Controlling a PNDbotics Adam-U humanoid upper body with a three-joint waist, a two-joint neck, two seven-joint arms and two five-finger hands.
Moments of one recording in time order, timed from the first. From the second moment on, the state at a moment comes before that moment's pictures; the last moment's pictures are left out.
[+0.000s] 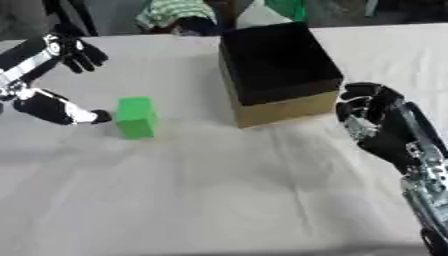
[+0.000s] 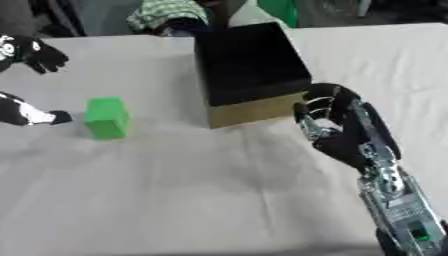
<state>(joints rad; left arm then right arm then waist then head) -0.57 0.79 -0.27 -1.61 -0.23 0.06 -0.34 -0.24 -0.34 0.17 -1.76 -0.02 -0.04 -0.04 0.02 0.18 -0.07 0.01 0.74</state>
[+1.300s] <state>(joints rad) -0.76 0.60 -0.36 -1.12 -0.44 0.00 -0.40 -0.23 -0.34 0.17 -1.76 -0.02 -0.04 -0.03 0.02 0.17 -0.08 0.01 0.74</state>
